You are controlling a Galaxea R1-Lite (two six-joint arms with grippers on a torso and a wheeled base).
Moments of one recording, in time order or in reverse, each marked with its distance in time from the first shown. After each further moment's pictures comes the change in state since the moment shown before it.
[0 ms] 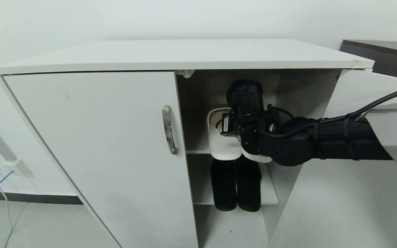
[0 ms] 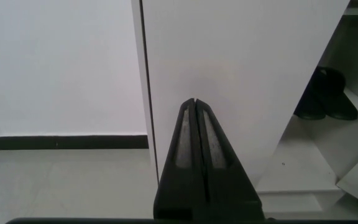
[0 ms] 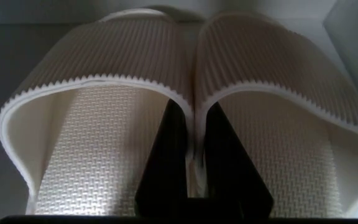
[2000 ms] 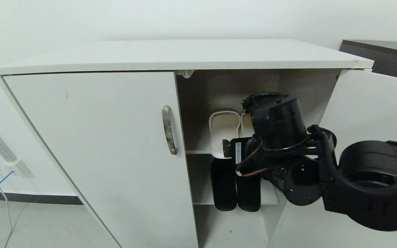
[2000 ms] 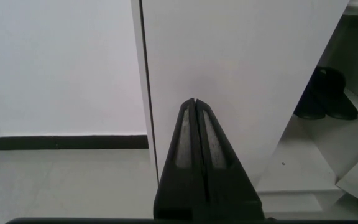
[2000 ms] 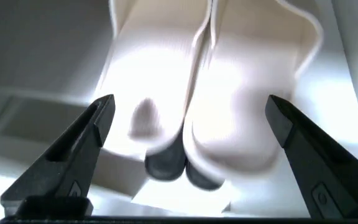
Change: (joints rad) left arm 0.000 0.000 0.000 0.000 -0.001 0.001; right arm 0.191 -0.341 0.463 -0.017 -0.007 0.031
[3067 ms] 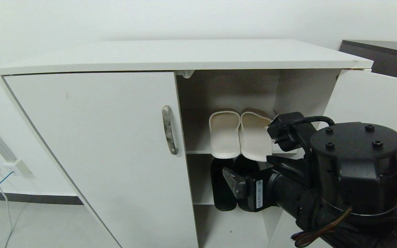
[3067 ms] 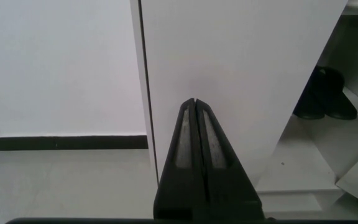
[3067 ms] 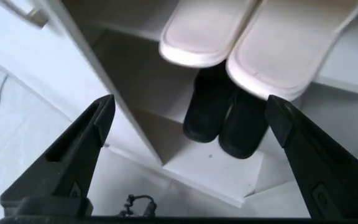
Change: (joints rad) left arm 0.000 0.000 0.000 0.000 -0.002 0.000; right arm 0.124 -0.211 0.312 -0.159 0.125 -0.018
